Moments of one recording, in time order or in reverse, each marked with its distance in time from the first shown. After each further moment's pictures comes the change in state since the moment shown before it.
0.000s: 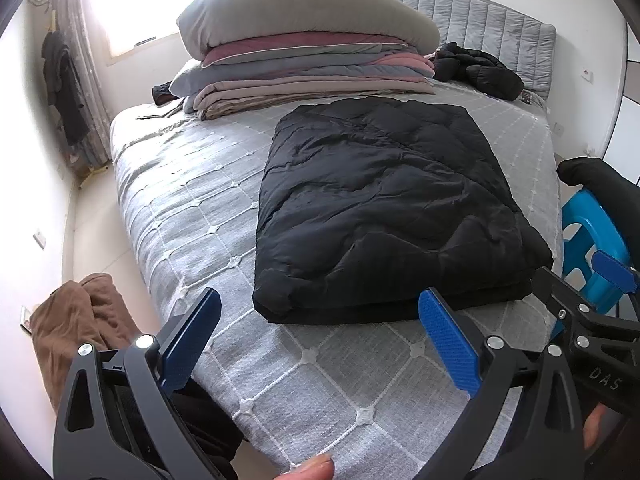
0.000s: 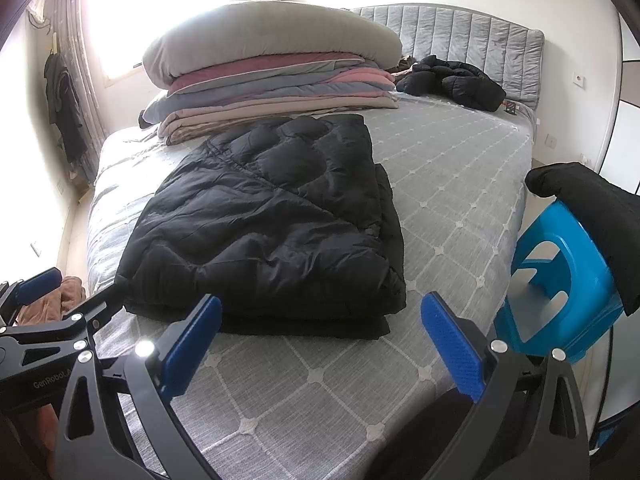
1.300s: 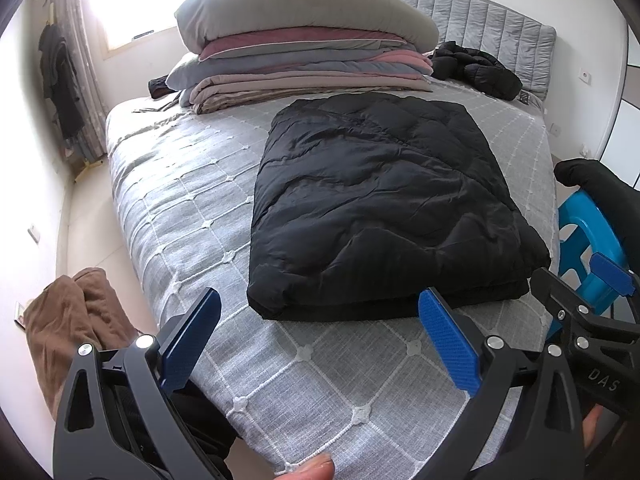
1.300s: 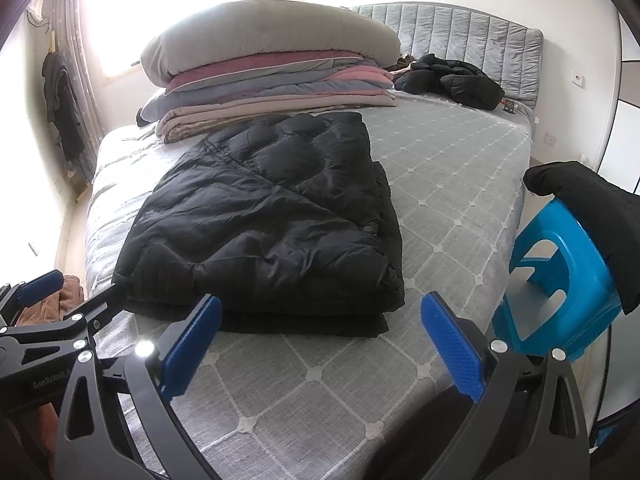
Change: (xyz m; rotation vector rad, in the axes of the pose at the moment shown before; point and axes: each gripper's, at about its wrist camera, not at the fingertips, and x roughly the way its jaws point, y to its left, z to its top) left arm 0.006 0.002 0.001 -0.008 0.015 -0.019; right arm -0.001 0.001 -0.001 0.008 0.008 -0.007
